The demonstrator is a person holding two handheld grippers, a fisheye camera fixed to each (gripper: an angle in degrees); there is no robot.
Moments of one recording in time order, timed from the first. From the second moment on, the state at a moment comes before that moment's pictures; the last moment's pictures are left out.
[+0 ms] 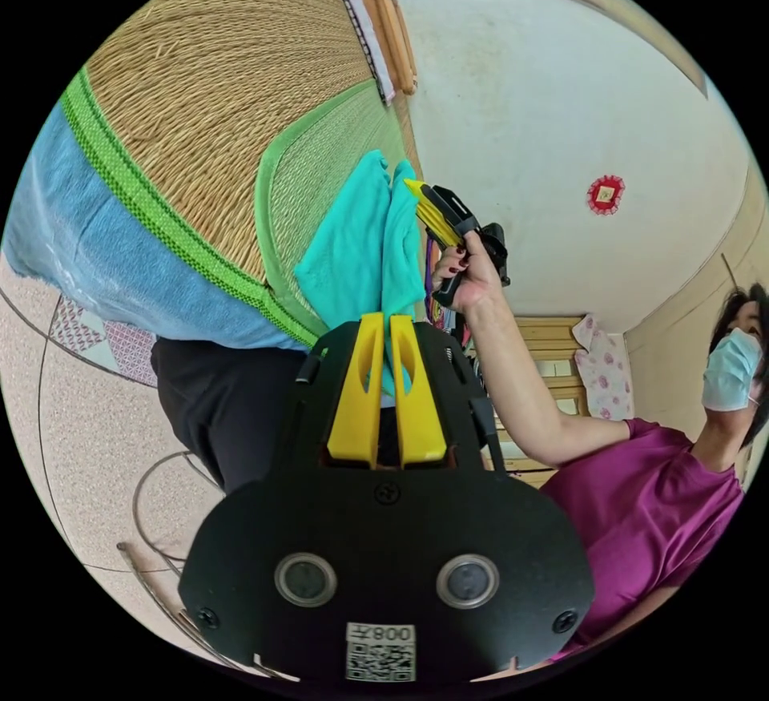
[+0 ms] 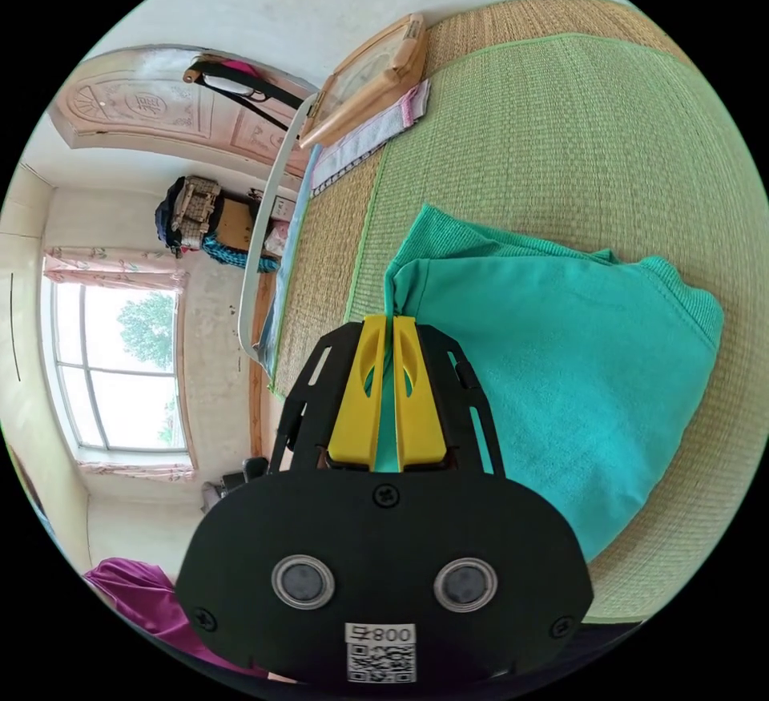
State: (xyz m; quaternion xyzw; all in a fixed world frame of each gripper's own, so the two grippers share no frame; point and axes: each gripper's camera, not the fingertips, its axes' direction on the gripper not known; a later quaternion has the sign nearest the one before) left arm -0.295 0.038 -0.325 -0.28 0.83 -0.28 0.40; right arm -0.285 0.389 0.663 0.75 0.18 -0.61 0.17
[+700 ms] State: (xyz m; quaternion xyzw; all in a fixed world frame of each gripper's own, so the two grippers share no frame) left arm -0.338 0.069 -0.258 -0.28 0.82 -0.29 0.41; right arm -0.349 0.398 0.707 0.74 0.20 -0.60 0.20
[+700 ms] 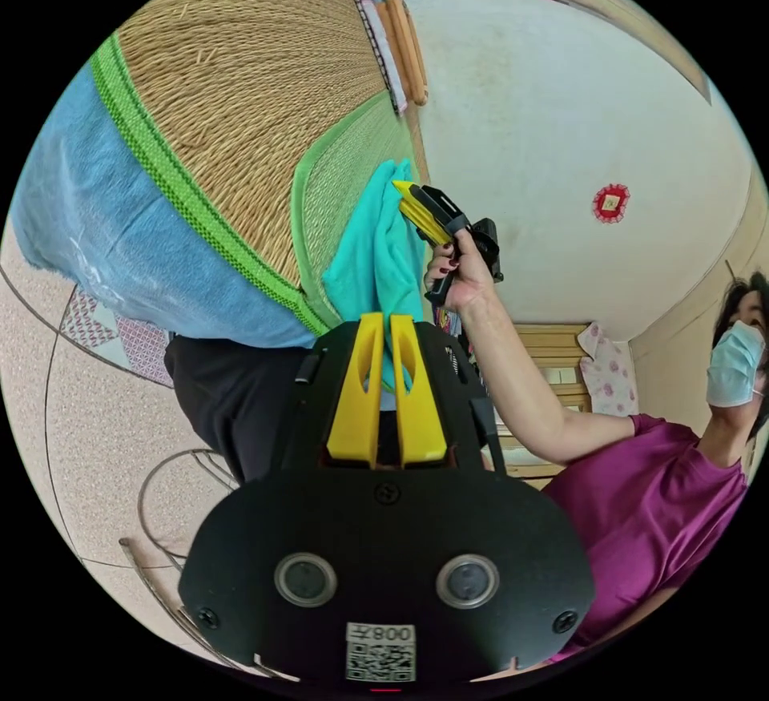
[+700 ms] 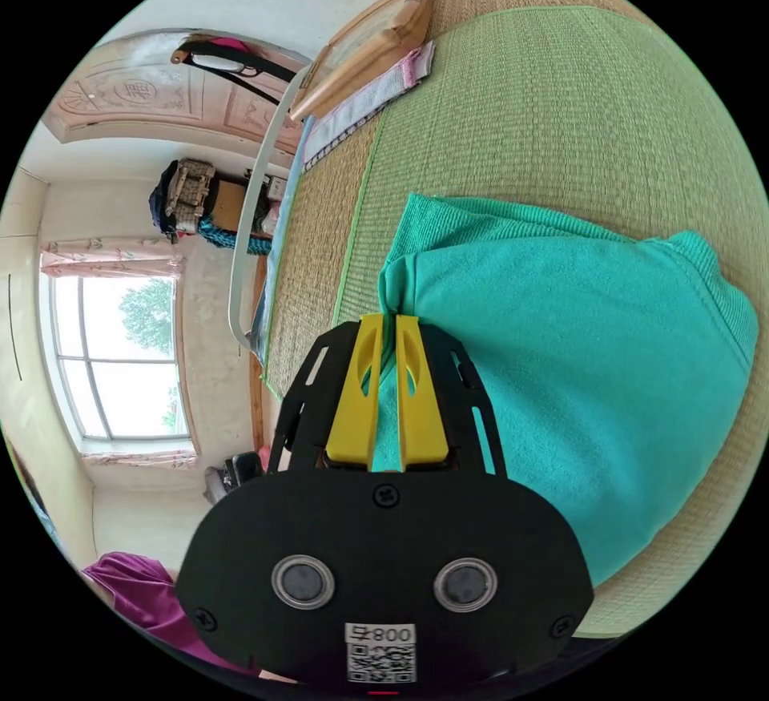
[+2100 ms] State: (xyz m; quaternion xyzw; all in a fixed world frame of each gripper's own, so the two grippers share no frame) left arm -0.329 -0.030 -0.373 -0.22 0.74 -0.06 0.63; right arm -0.359 0.382 0.807 0.79 0.35 -0.48 0.11
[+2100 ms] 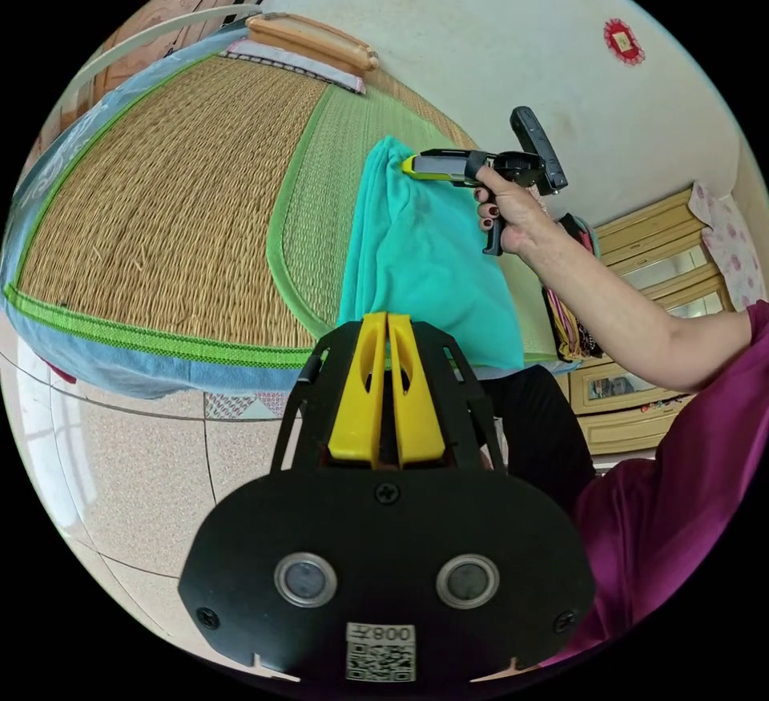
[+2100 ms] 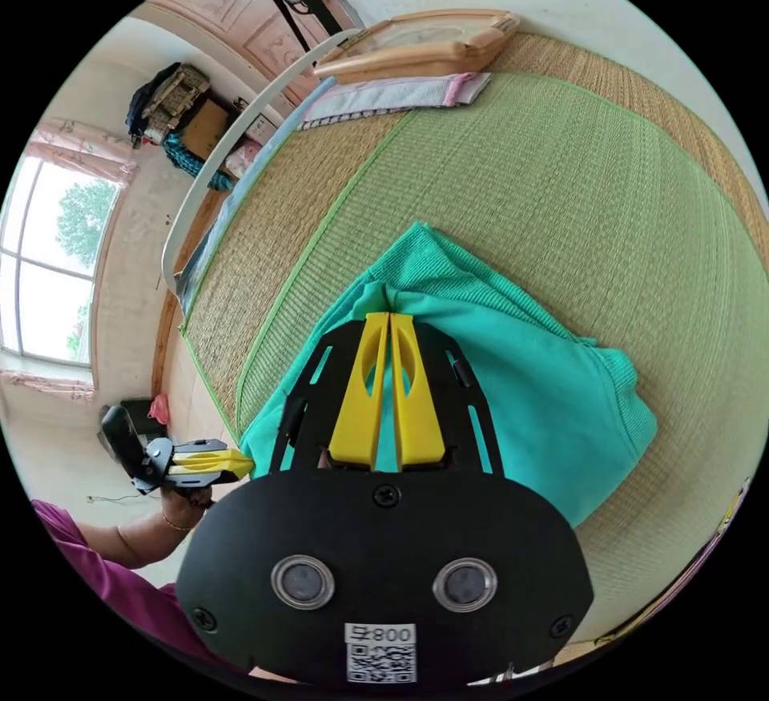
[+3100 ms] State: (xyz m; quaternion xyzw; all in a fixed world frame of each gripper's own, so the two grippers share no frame) left arm -0.291 -0.079 -0.515 -0.20 0.71 -0.01 0.67; right arm -0.209 0.208 0.830 0.75 0.42 -0.50 0.12
